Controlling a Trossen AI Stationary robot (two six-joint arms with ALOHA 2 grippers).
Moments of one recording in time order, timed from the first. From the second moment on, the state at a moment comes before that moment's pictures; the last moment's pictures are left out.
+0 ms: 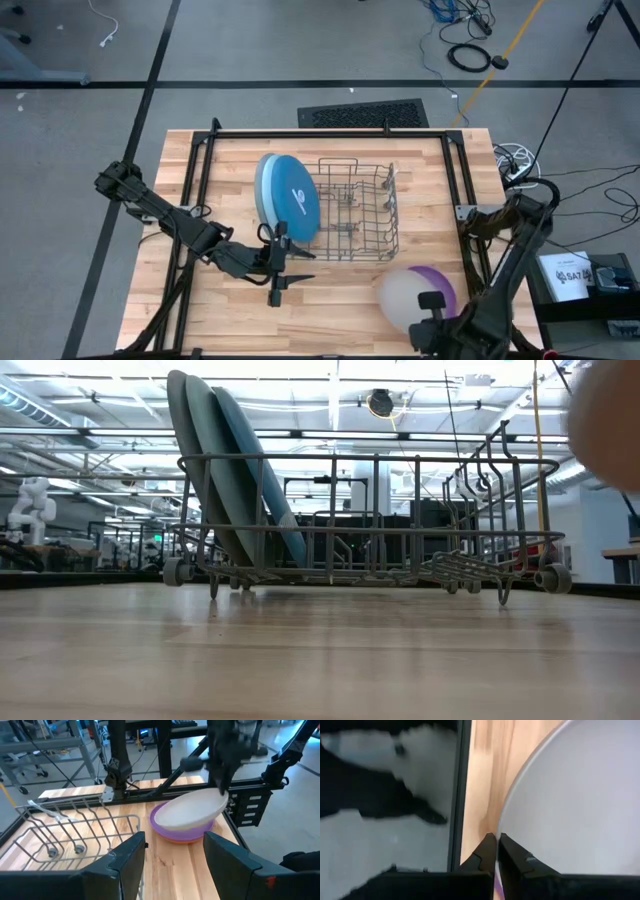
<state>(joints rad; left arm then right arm) -0.54 1.39 1.09 0.00 -0.45 -0.06 1.01 1.76 1.56 -1.07 0.17 0.94</state>
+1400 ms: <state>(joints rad) -0.66 1.28 1.10 0.46 -0.85 0.49 0.68 1.54 1.31 -0.21 0.70 0.00</state>
